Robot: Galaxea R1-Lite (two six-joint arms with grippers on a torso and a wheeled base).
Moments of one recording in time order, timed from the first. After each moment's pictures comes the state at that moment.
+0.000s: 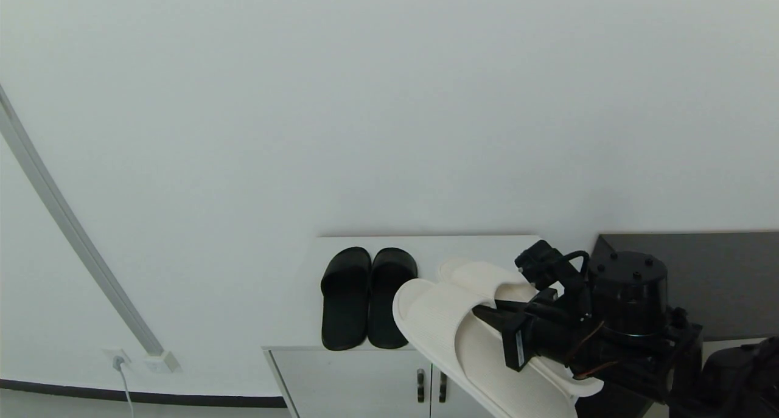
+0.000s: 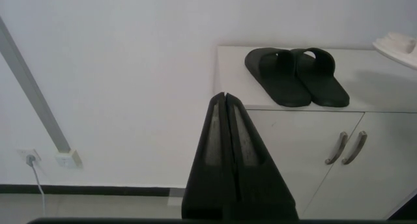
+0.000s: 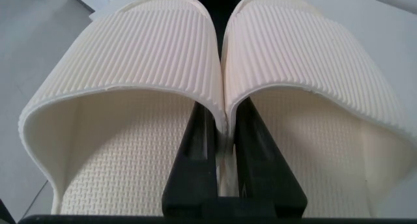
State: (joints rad) left arm 0.00 0.00 0.00 0.00 0.05 -0.02; right arm 0.69 1.81 -0.54 -0.98 0.09 0.06
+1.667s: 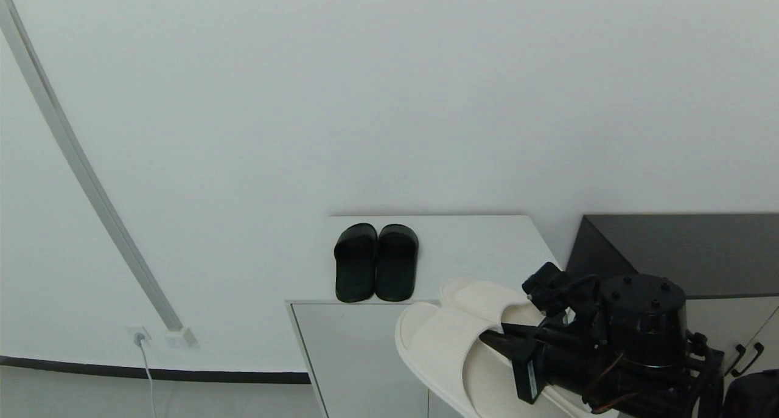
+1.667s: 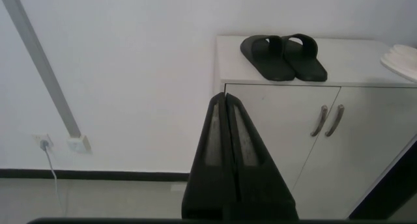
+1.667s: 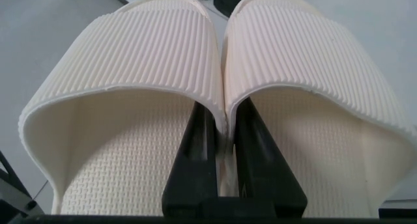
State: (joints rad) left arm 0.00 0.00 0.00 0.00 0.04 -0.02; right arm 0.73 1.78 -0.43 -1.01 0.09 0.06
